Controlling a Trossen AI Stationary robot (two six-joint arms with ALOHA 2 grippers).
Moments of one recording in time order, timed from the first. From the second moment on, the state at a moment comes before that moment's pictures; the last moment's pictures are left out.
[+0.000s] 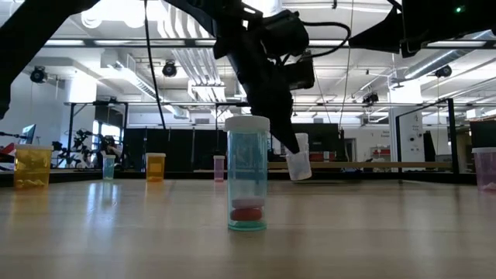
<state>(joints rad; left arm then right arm) 0.10 2.09 1.68 -0.60 0.07 0.24 0.40 0.94 0.32 0.60 0.89 -0.21</state>
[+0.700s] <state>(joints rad) 0.11 2.09 1.63 -0.59 0.07 0.24 0.40 0.94 0.32 0.60 0.89 -0.21</state>
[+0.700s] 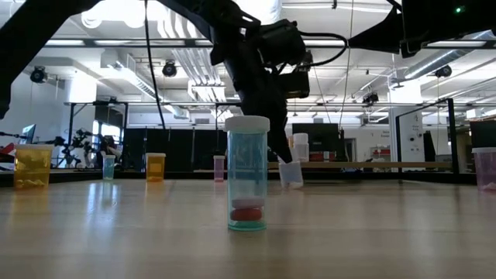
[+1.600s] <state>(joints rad) 0.02 1.48 0.88 0.11 0.18 0.21 0.39 1.03 0.32 0.41 0.81 0.09</state>
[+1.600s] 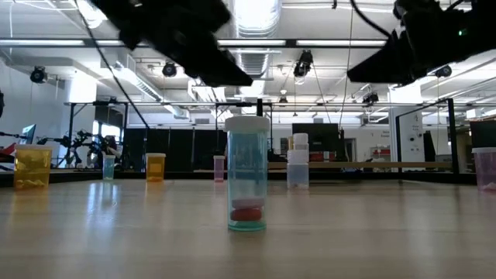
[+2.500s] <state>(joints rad) -0.04 1.23 0.15 1.26 0.18 0.14 0.17 1.69 0.34 1.02 0.50 0.18</state>
